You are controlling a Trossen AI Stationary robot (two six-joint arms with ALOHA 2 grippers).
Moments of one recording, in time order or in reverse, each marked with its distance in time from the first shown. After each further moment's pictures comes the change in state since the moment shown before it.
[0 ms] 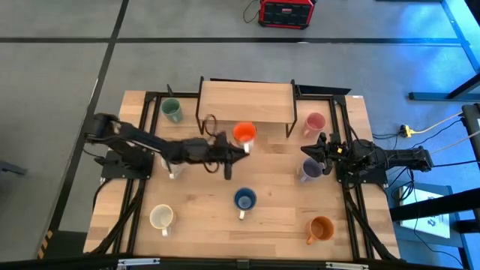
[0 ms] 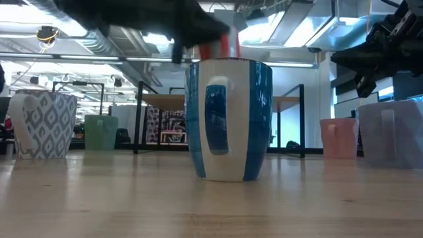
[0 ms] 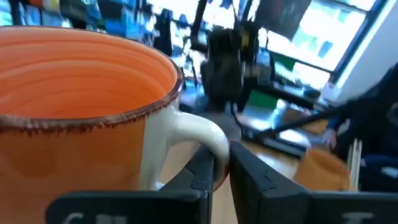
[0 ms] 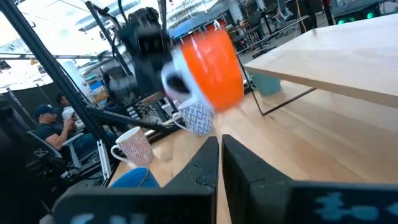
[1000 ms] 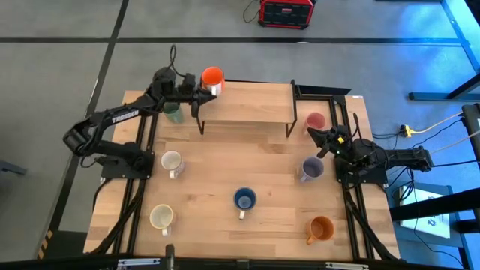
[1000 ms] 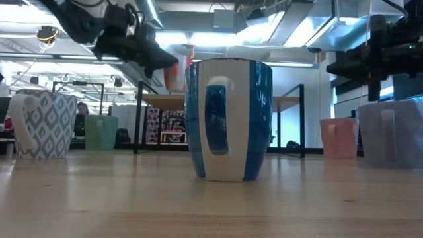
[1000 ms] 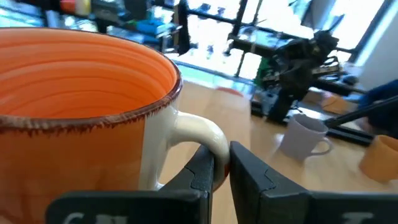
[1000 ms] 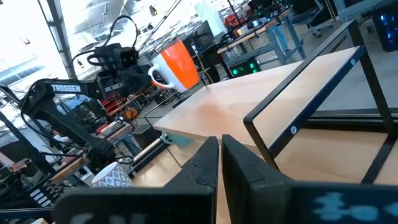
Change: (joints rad) left arm 0.962 -0.205 -0.001 -0.315 0.971 0.216; right arm 0.000 0.000 0.000 0.026 0.464 0.053
